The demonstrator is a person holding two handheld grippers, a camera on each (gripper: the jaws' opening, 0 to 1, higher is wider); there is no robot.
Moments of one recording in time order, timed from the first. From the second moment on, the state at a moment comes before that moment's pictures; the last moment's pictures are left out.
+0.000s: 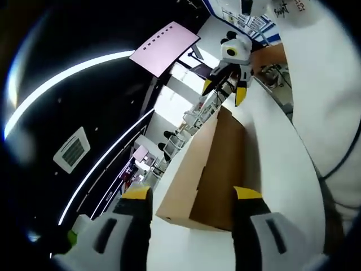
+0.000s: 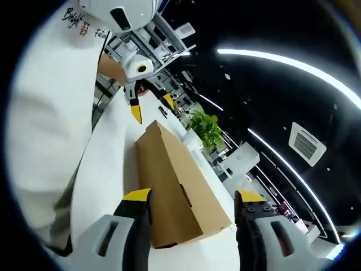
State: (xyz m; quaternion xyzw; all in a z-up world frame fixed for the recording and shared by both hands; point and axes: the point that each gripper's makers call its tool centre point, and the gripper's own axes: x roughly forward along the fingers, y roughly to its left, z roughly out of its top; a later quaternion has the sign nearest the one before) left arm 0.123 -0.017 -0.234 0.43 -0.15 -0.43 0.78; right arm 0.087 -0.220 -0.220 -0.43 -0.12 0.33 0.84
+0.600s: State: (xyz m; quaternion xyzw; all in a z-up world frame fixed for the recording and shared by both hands) left arm 0.129 -0.024 -0.243 0.47 -0.17 -0.42 0.76; right arm 0.101 -0.225 -0.241 -0.47 -0.10 0.31 0.82
